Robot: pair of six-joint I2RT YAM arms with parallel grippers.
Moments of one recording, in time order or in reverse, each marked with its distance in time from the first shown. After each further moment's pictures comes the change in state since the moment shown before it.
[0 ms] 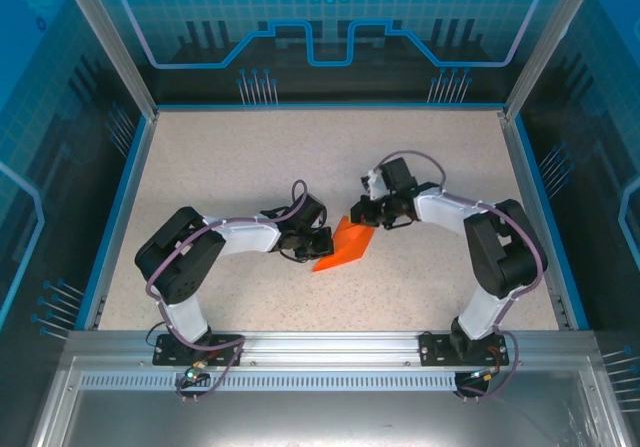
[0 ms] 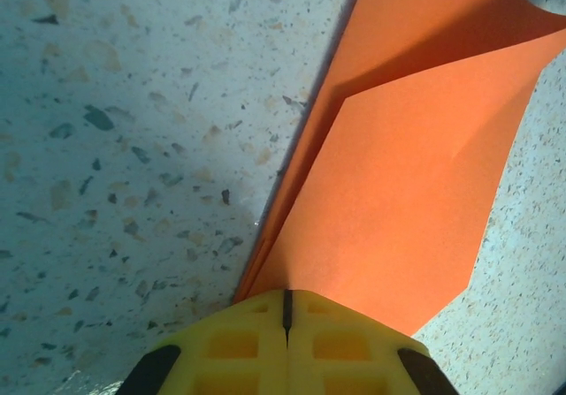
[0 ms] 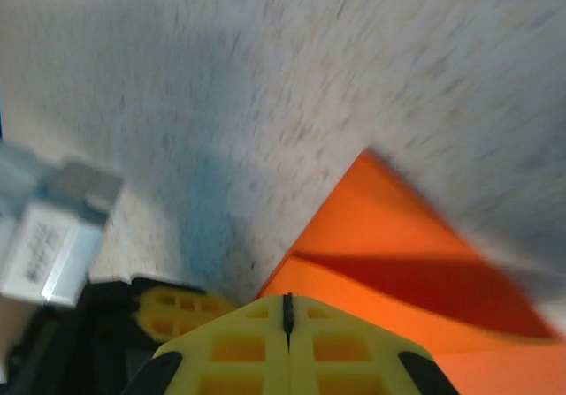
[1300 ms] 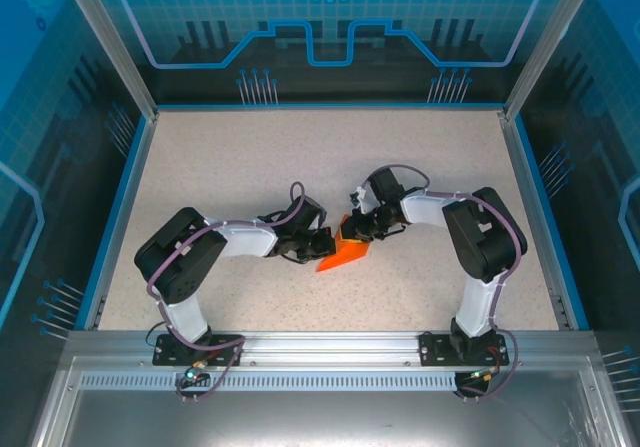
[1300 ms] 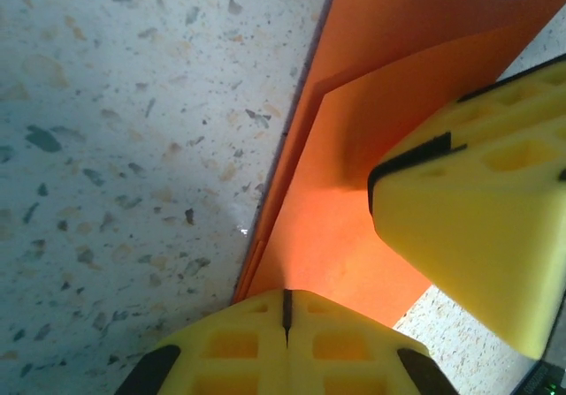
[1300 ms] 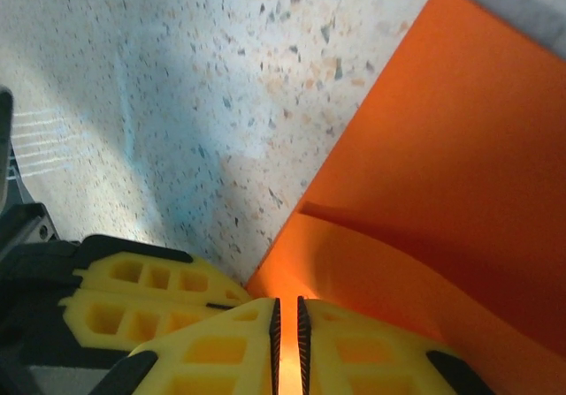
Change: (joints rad) left arm 0.007 -0.001 -0.064 0.158 0.051 -0.031; right arm 0.022 0.135 0.023 -0.034 -0.124 -0.033
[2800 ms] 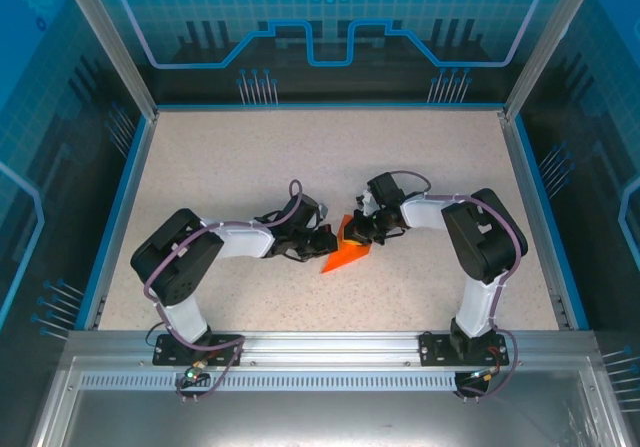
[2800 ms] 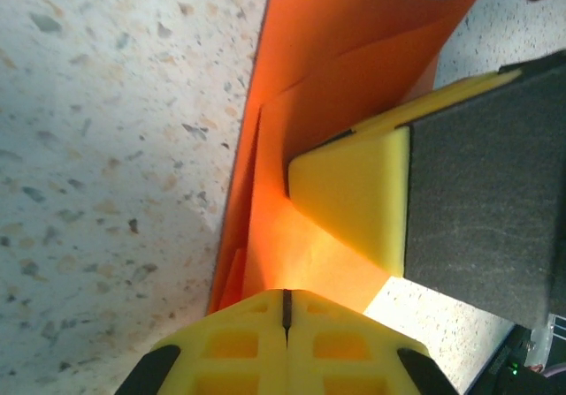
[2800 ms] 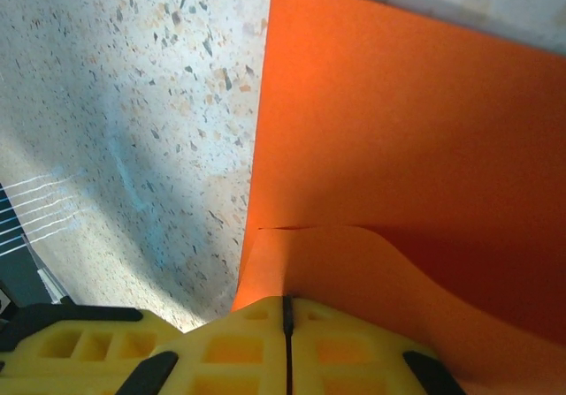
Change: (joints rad) left arm 0.008 -0.023 -0.029 0.093 0.058 0.000; right arm 0.012 -0.008 -0.045 0.072 0.080 0.231
